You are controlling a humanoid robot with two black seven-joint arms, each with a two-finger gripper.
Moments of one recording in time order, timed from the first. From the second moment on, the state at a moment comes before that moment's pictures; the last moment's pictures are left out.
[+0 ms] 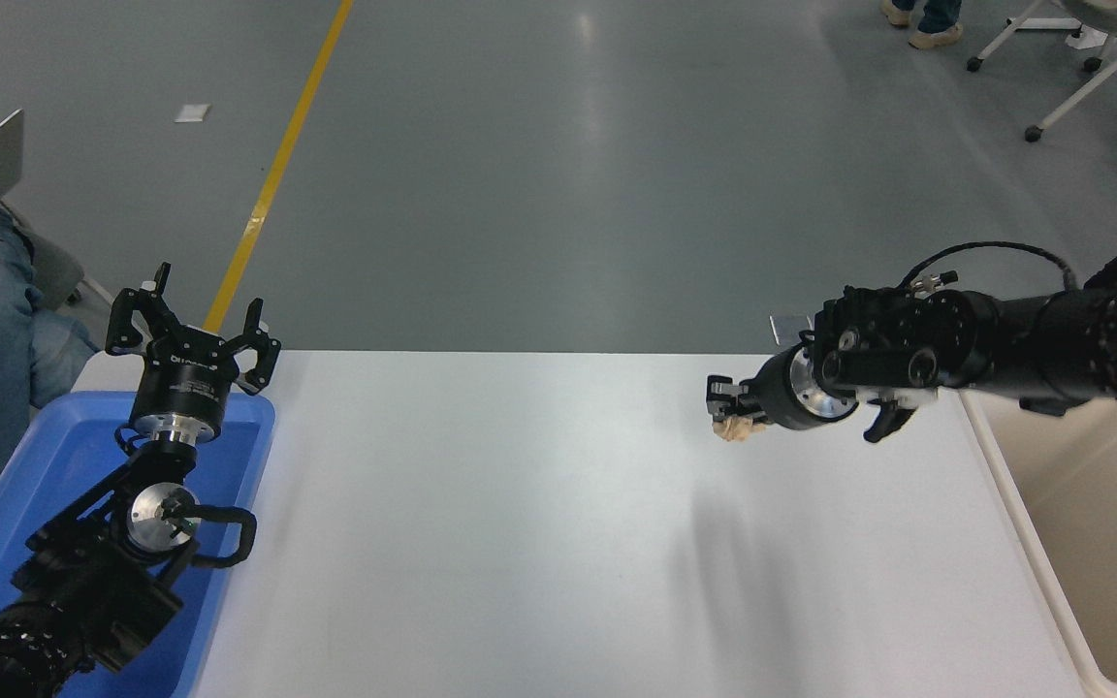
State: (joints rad) left arm -0.61 0.21 -0.90 -0.40 -0.07 -0.57 -0.54; right arm 1.71 -0.23 -1.04 1.12 -0.12 0.25 -0.05
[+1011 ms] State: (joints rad) left arm -0.61 0.21 -0.90 -0.40 -0.07 -0.57 -0.54; right arm 1.93 -0.53 -1.08 1.01 -0.11 0.40 -0.06
